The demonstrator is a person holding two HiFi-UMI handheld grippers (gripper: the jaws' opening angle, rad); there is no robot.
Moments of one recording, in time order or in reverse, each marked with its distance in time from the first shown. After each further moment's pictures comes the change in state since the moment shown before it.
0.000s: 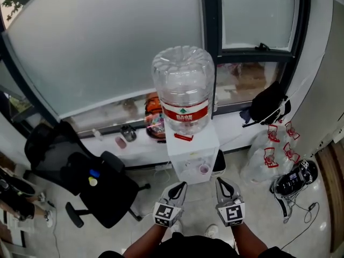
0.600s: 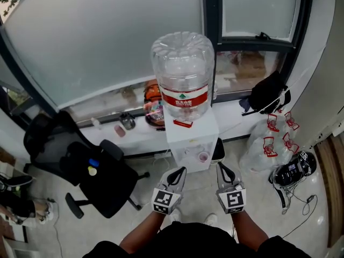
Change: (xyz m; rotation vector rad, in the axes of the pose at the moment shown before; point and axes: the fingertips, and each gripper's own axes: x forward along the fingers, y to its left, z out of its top) left arm 0.001 0.003 0.017 0.027 -0.004 -0.004; right arm 0.006 -0.008 0.014 0.000 -0.024 -0.023
